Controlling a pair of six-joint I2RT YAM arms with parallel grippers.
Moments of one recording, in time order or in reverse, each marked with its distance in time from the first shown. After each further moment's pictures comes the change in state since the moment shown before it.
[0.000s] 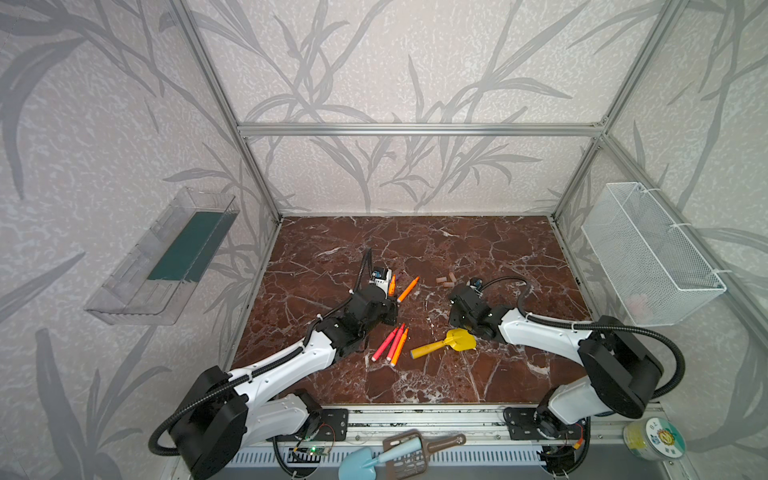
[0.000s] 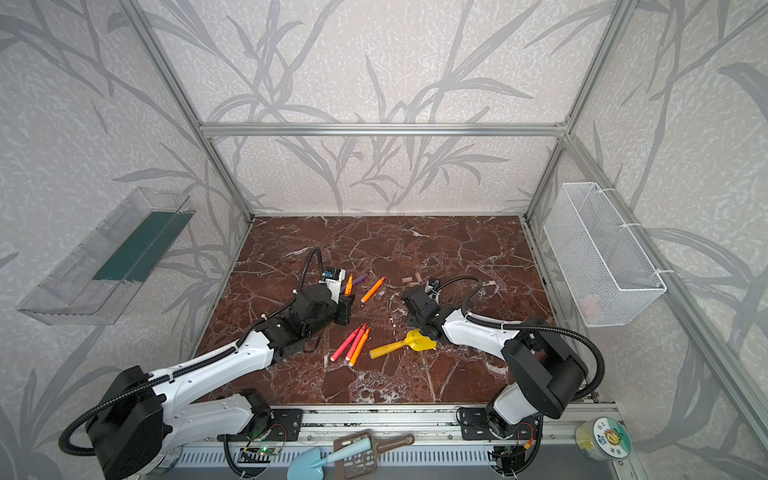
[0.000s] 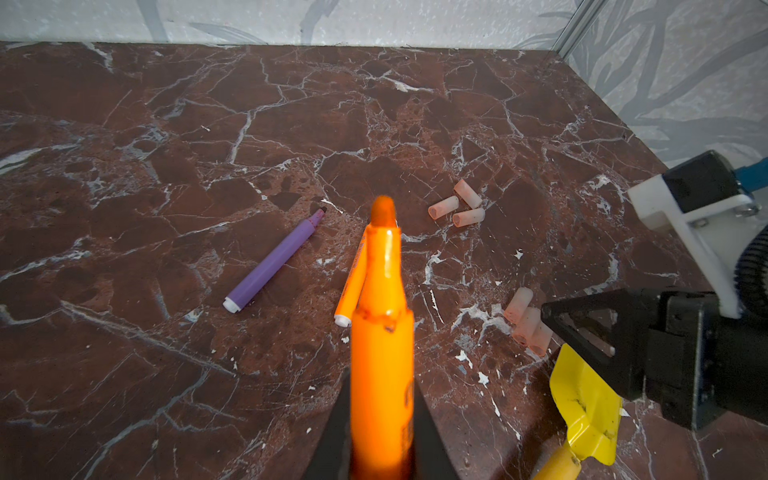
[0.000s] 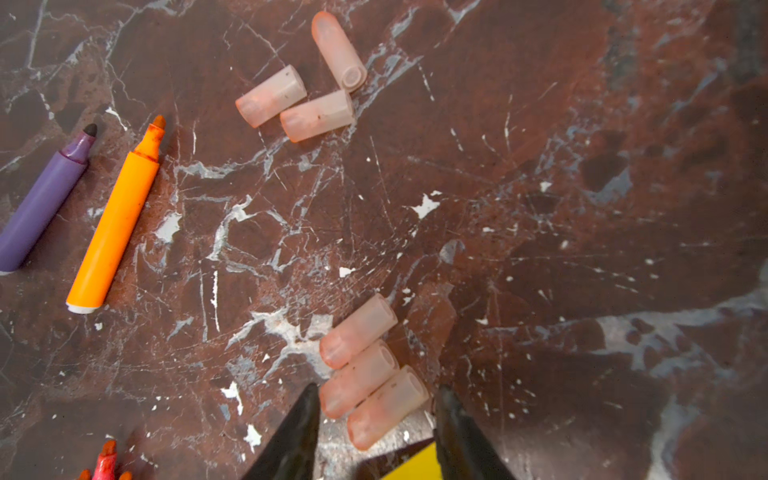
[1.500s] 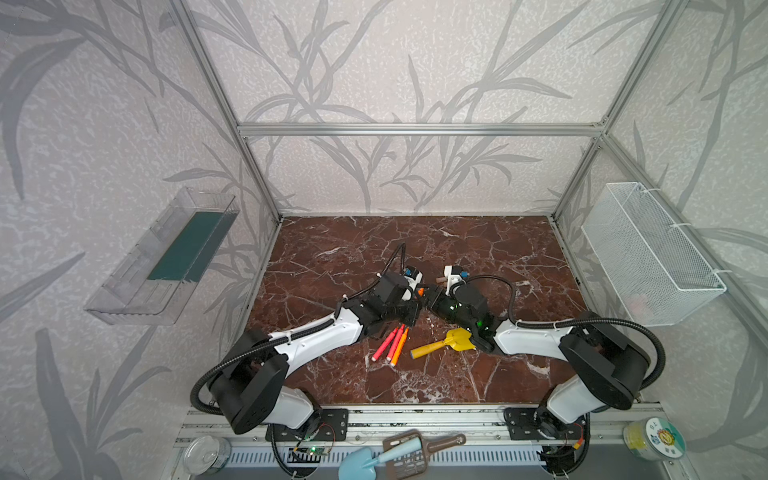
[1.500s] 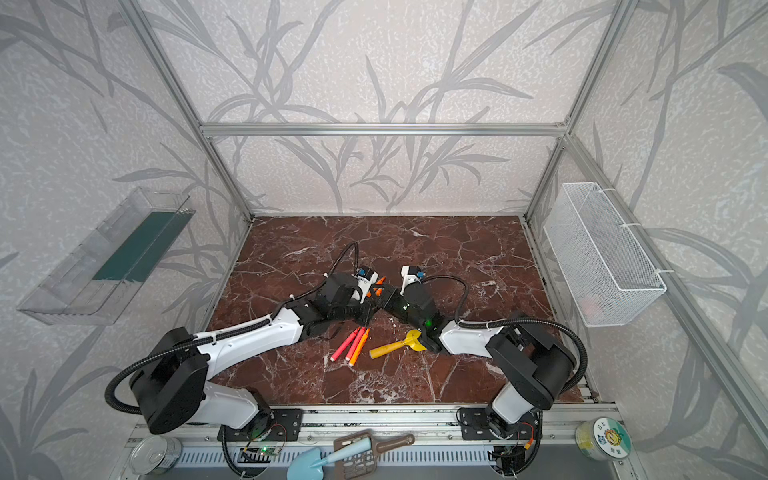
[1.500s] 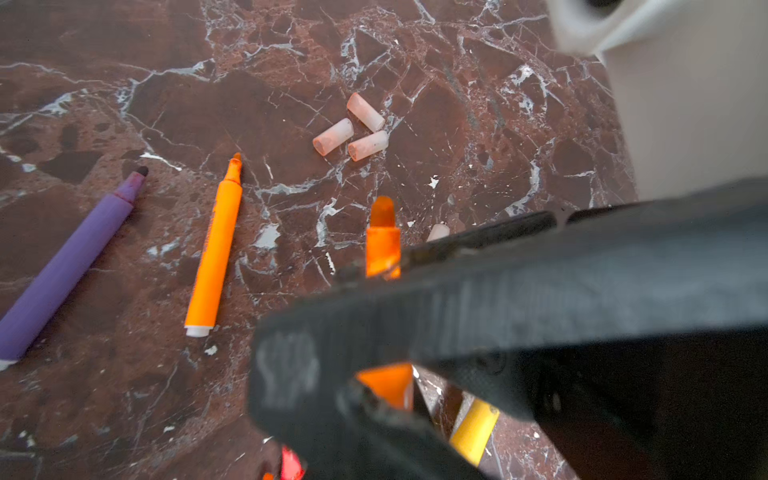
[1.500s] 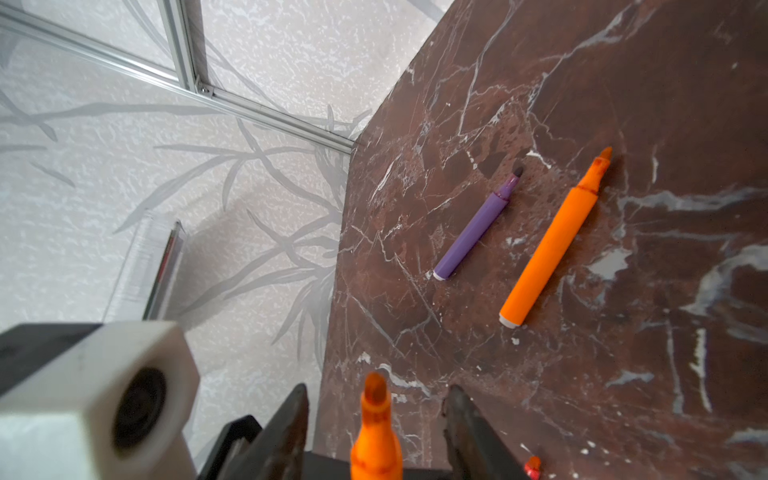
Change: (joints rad) left arm -0.035 0.262 0.201 -0.097 0.264 0.056; right arm 0.053 0.047 -0.142 0.966 -0.367 0.255
